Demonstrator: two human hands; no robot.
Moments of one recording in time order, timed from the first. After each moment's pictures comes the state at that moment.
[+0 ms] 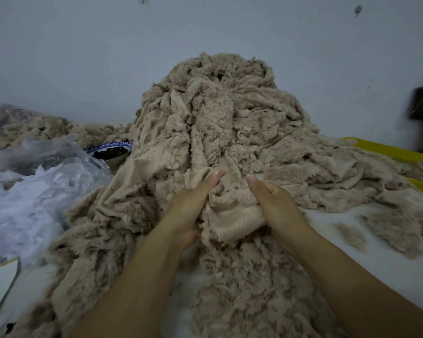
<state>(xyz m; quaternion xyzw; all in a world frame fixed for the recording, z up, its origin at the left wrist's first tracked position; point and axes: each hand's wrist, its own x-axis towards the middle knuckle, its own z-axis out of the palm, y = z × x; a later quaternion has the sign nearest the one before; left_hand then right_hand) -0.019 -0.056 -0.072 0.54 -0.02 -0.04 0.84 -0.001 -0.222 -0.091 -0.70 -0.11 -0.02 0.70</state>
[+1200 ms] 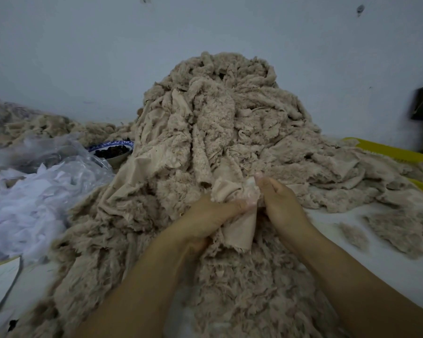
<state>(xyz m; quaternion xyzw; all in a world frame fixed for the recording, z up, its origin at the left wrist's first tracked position) -0.030 -0.070 -0.073 0.66 -0.07 -0.10 0.74 0.004 -0.225 -0.093 -0.73 -0.11 -0.08 0.67</state>
